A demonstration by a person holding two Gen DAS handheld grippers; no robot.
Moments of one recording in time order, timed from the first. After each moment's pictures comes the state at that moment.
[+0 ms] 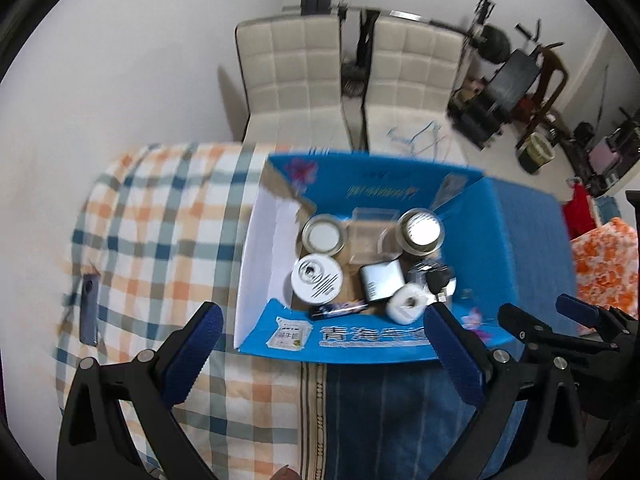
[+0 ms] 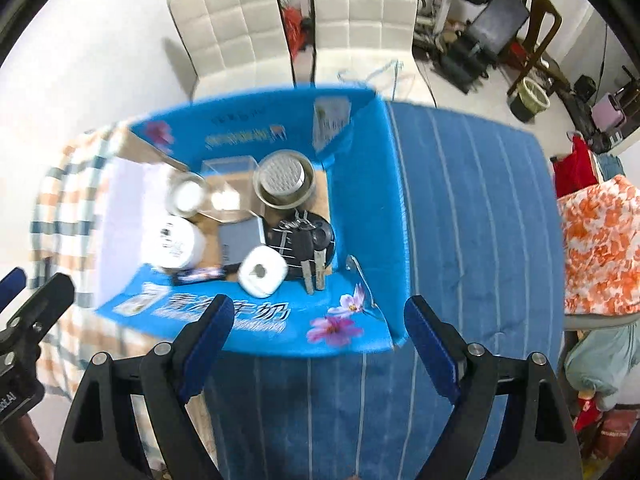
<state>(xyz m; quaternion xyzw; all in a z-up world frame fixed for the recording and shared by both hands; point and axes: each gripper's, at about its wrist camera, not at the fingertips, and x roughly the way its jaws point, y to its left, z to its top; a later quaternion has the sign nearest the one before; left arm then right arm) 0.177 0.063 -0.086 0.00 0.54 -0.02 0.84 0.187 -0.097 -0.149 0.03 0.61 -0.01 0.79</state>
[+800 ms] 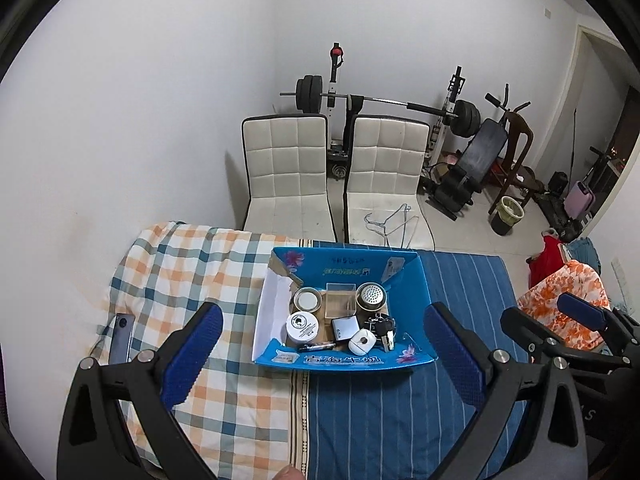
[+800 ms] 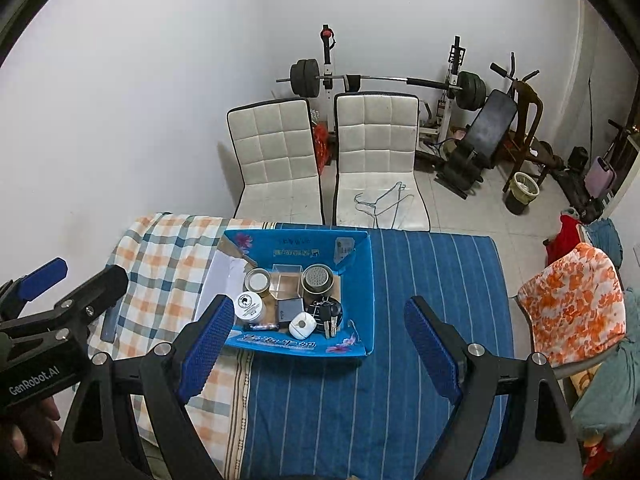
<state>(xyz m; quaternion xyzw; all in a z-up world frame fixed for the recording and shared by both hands) 0.095 0.058 0.064 -0.01 0.42 -0.03 0.91 0.071 -0.102 0.095 0.03 0.45 0.02 0.89</state>
